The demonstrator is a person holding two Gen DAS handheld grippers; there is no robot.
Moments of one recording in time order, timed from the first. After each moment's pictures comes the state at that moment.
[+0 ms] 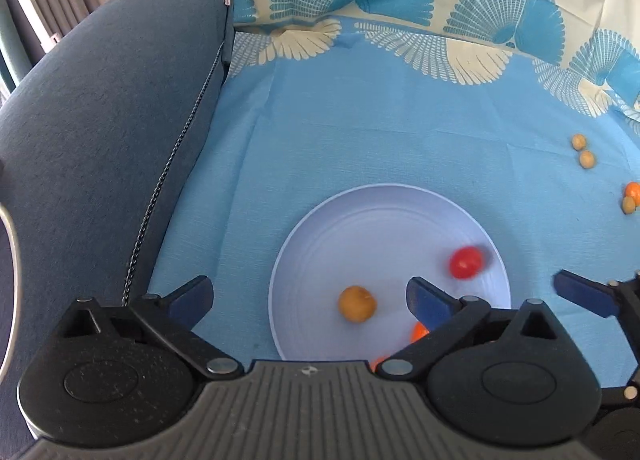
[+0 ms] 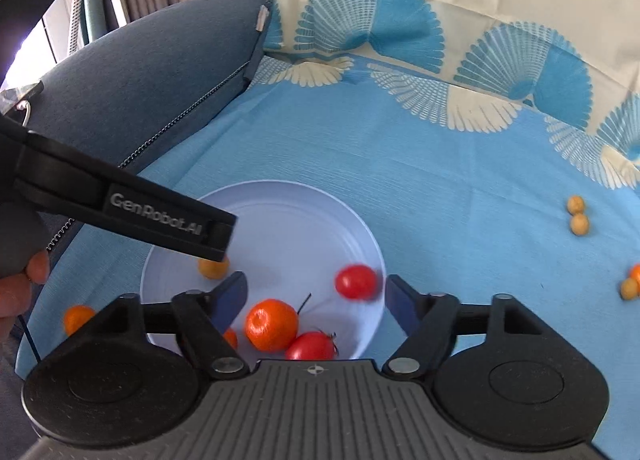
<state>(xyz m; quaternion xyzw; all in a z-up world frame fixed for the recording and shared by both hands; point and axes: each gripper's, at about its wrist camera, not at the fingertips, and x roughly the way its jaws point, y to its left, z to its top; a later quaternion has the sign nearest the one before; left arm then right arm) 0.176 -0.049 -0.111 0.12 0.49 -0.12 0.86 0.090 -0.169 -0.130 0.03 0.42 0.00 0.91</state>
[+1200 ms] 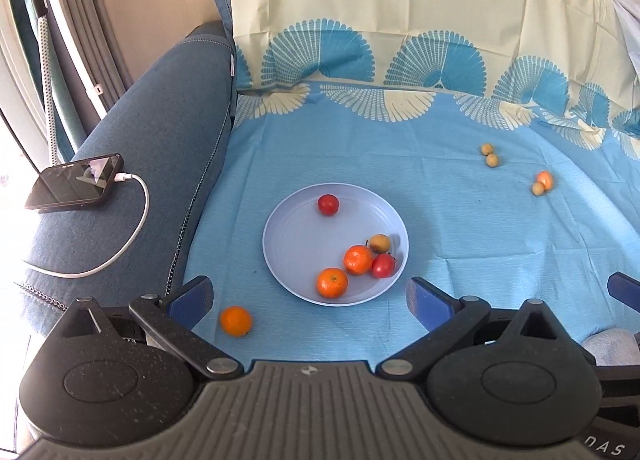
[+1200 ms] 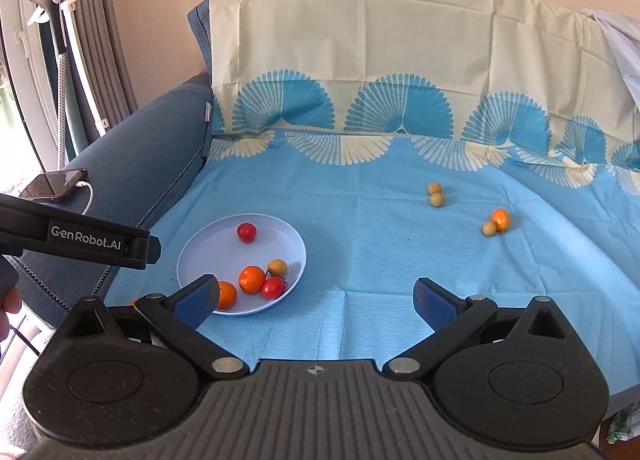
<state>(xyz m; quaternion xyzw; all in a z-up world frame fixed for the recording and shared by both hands) -0.003 -0.038 0.009 0.12 0.41 -0.14 0.89 -0.112 -0.175 -0.011 0.09 0.33 -0.11 0.93</state>
